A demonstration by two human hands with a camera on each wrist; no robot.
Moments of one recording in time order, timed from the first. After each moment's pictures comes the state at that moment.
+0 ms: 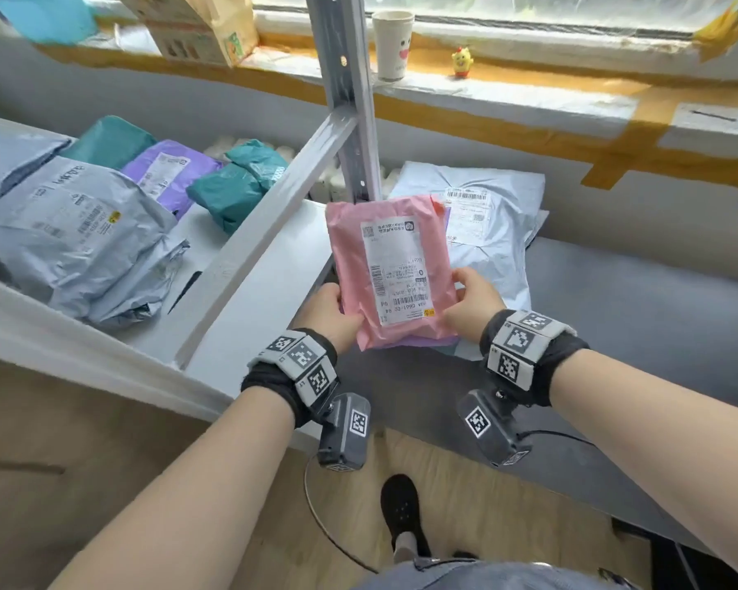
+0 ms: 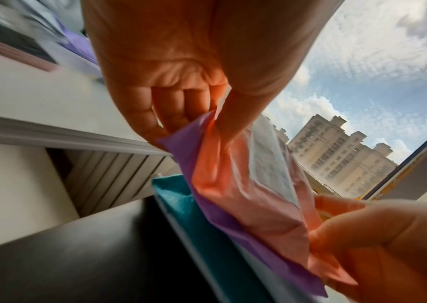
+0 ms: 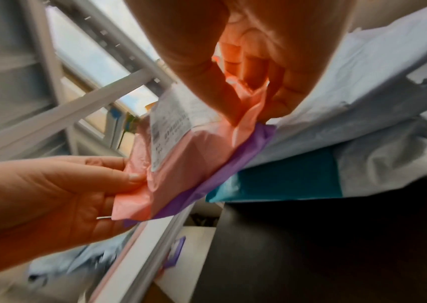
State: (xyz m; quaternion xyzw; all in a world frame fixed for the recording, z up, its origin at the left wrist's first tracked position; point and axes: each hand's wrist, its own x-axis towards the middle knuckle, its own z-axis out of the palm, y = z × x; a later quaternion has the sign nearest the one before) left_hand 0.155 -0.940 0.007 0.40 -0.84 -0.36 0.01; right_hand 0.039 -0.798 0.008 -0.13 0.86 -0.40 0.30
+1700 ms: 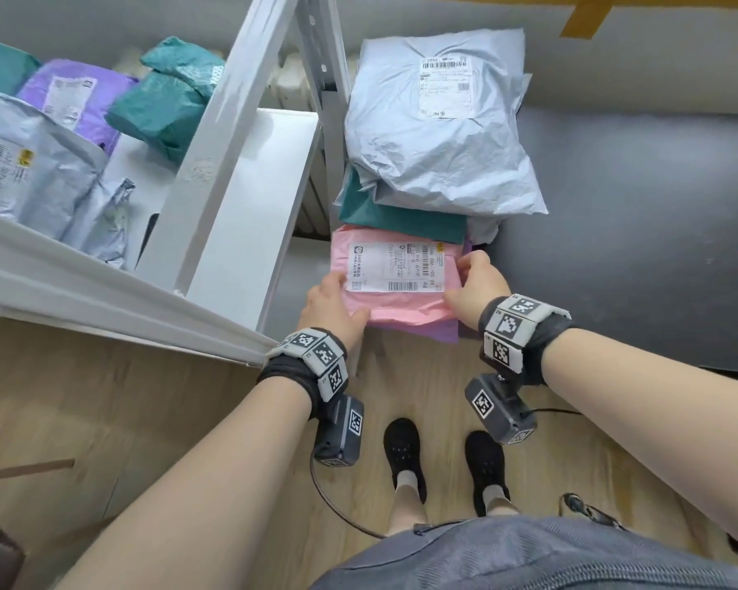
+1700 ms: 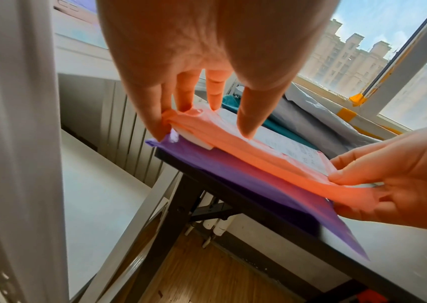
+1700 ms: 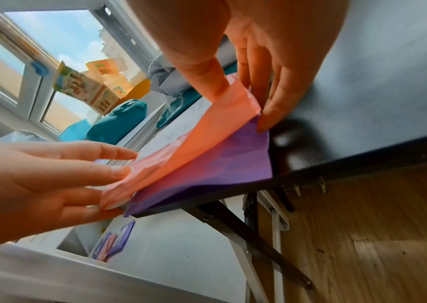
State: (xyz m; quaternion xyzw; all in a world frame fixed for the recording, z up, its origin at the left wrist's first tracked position) left_hand 0.231 -0.934 -0.071 0.33 -0.88 -0.33 -0.11; right_hand 0.131 -0.773 -0.064 -0.02 0.91 -0.32 0.25
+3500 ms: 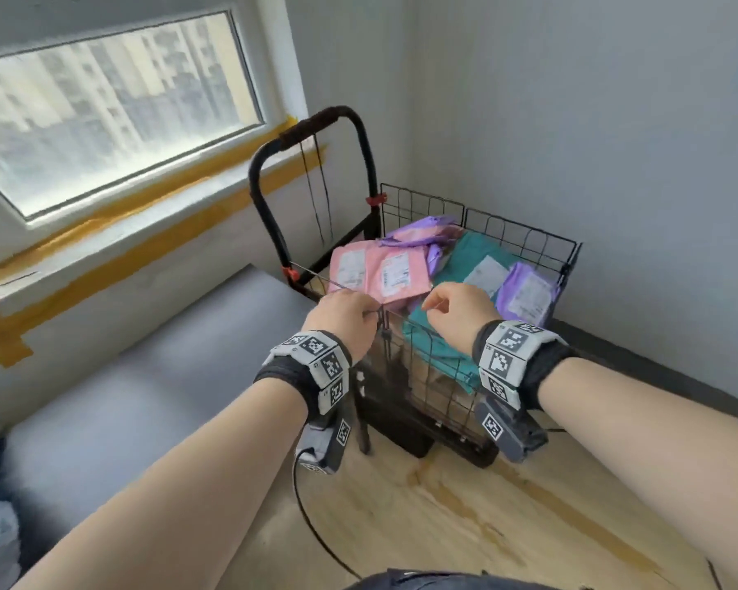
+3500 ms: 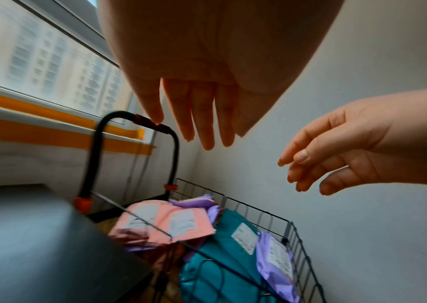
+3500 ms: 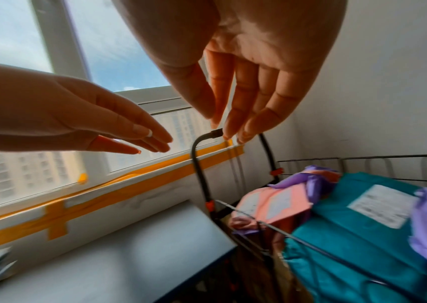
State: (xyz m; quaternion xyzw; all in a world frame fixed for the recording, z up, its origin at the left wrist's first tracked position) left_hand 0.129 -0.358 0.092 -0.36 -0.92 -0.15 -0.07; right_hand 0.221 -0.214 0.077 0.28 0.90 -0.33 -0.07
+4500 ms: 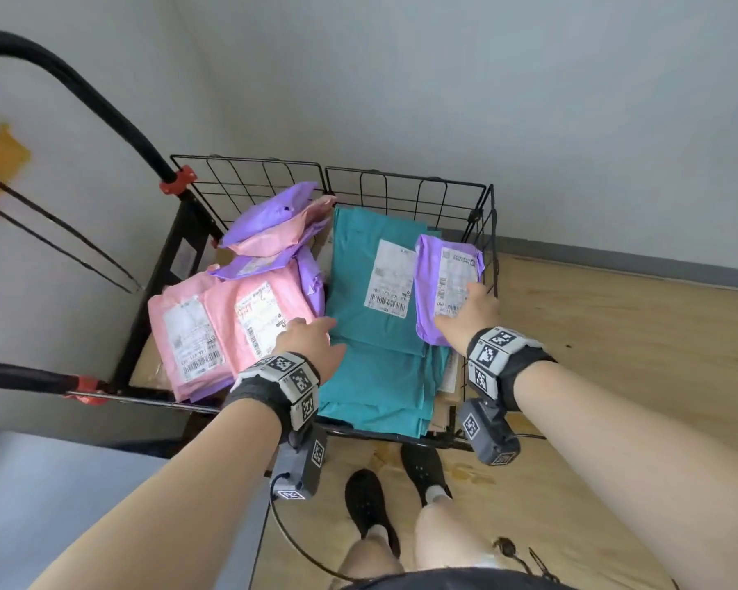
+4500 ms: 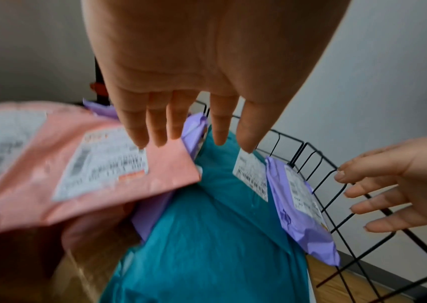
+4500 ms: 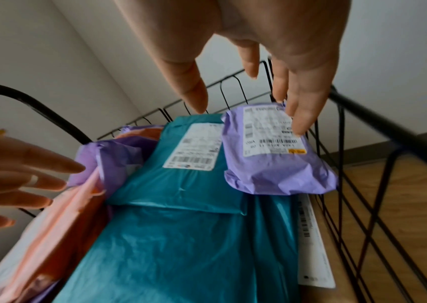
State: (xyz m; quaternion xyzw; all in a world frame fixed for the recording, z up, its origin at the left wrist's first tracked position) left_hand -0.036 -0.090 -0.062 -0.41 -0.86 0.00 -0.31; right_hand 0.143 0.027 -0.082 0.68 0.63 -0.37 -0.02
